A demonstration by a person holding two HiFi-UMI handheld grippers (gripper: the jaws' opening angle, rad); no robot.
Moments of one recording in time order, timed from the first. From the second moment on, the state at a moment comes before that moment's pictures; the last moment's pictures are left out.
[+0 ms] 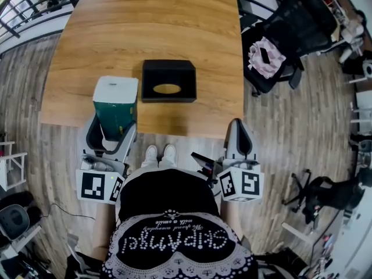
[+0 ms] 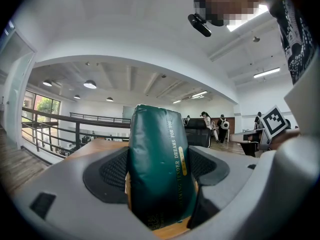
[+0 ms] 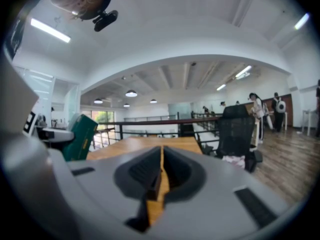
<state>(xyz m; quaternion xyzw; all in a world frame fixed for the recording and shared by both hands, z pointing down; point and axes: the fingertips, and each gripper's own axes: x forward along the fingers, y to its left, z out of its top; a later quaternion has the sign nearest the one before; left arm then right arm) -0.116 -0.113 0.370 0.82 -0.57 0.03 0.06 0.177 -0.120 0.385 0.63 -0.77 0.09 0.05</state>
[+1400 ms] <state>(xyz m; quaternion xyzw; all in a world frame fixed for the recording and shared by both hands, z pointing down) -0.018 -0.225 0.401 0.94 -0.26 0.20 0.01 0.188 -0.107 0.417 0.64 -0.75 0.15 0.07</state>
